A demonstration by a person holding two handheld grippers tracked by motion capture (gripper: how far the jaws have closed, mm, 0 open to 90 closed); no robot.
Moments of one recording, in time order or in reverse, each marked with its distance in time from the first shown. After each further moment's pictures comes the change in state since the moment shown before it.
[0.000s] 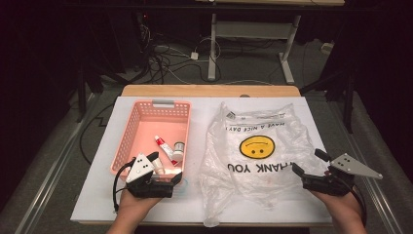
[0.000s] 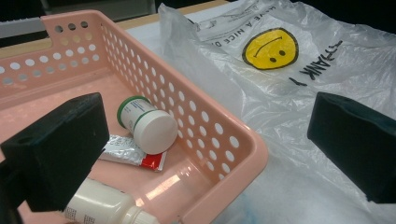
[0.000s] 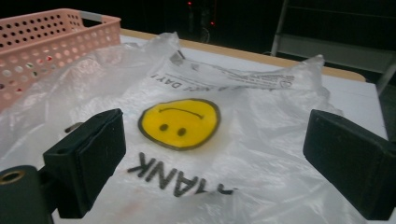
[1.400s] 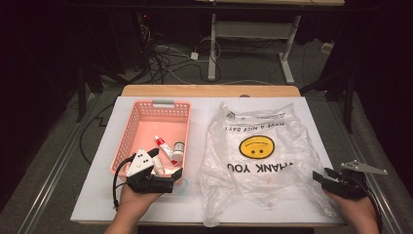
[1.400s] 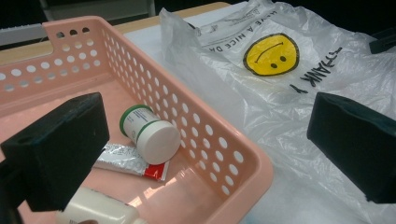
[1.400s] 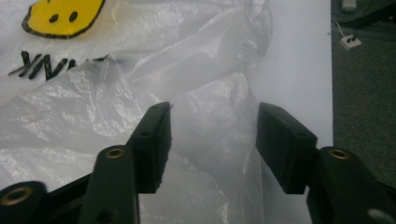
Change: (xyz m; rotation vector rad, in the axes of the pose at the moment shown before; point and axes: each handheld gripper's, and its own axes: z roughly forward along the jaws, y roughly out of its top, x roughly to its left) left arm 0.003 0.012 0.004 0.000 -0.006 0.002; right arm -0.060 -0.054 -0.004 0.368 -0.112 0.192
